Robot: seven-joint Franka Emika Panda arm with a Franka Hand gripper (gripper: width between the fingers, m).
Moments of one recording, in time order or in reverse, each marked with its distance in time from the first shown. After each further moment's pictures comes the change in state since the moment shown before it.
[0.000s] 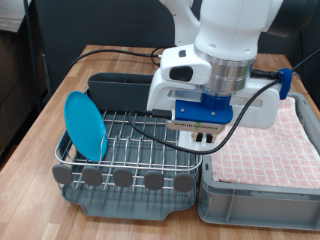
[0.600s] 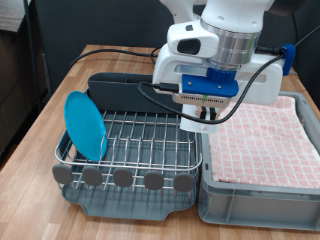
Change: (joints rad) arm 0.039 -0.127 -0.004 -0.113 -0.074 0.004 0.019
